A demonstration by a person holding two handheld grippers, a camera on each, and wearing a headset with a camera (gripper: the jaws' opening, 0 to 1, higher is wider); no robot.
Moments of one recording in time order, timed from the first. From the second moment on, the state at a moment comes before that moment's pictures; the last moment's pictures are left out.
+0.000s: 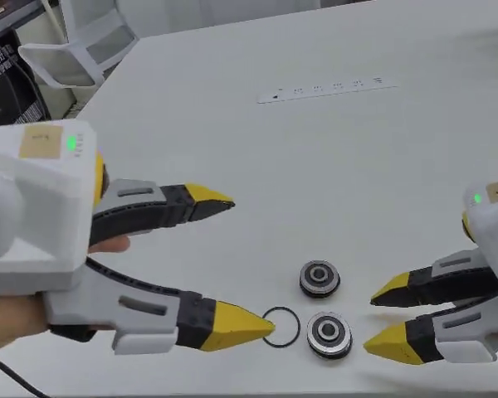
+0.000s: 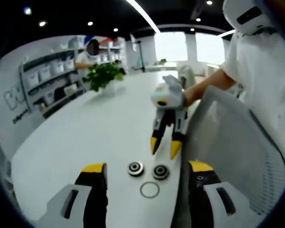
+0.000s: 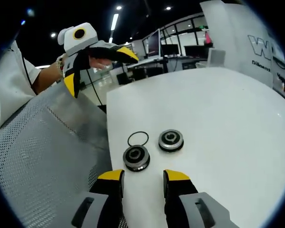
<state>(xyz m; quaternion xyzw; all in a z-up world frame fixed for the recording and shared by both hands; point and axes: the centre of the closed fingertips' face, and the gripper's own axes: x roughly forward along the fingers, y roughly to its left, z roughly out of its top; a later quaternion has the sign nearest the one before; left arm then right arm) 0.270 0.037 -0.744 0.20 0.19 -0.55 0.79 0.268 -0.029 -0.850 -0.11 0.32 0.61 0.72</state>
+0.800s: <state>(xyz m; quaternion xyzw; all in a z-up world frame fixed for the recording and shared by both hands) 0.270 -0.013 -0.806 0.20 0.23 -0.62 0.72 0.263 -0.020 -0.857 -0.11 0.32 0.62 0.71</state>
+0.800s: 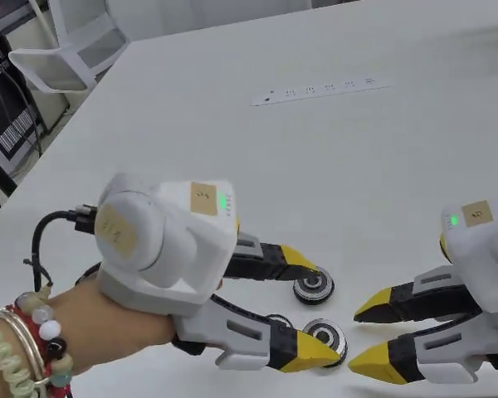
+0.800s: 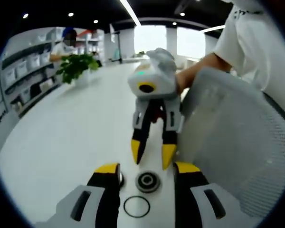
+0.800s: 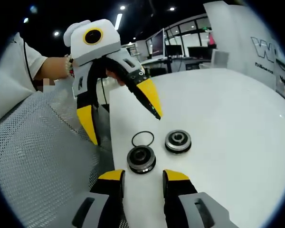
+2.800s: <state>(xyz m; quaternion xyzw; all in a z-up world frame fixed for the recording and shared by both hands) 0.270 -0.007 -0.849 0.19 0.26 -0.60 0.73 0.268 -0.015 -0.871 -0.16 0.32 0.64 0.68</state>
